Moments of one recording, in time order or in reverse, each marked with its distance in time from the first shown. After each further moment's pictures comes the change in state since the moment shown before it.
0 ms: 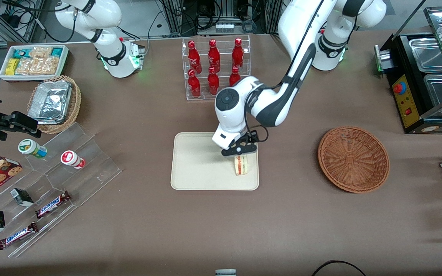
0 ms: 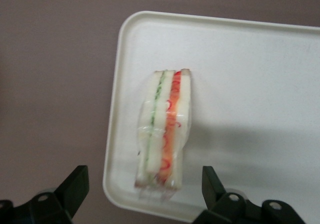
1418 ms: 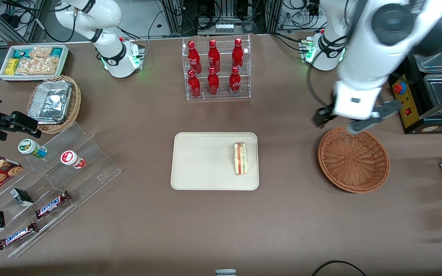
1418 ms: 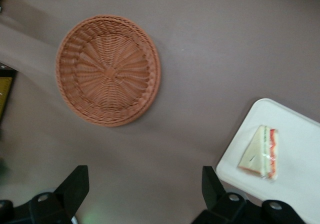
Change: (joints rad) arm 0.326 -0.515 0.109 0.002 -0.069 -0.506 0.232
